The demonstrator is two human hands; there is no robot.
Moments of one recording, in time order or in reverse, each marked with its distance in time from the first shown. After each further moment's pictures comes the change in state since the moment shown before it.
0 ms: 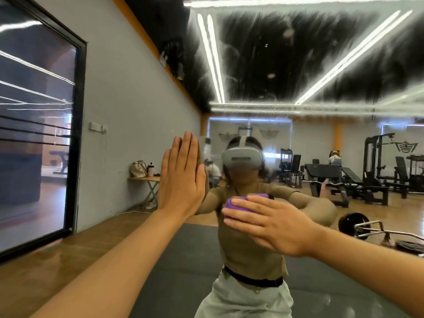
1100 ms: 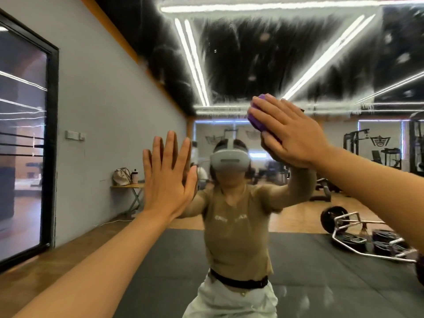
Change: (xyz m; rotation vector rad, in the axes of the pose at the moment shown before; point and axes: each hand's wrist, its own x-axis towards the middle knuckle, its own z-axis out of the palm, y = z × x) left_hand 0.010 0.052 0.017 0.101 0.021 0.055; right_hand -0.047 0.153 -0.044 0.086 0.219 0.556
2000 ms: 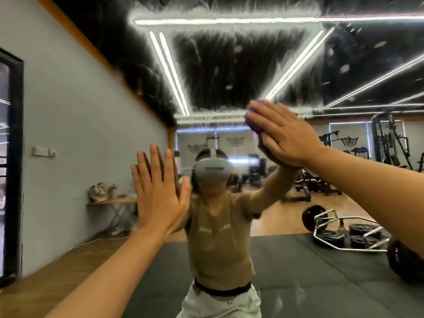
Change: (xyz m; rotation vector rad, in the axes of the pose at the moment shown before) left_hand 0.000 0.053 0.018 -0.017 0.041 -0.063; right_hand -0.039 0.057 -0.021 -0.046 -0.036 0.062
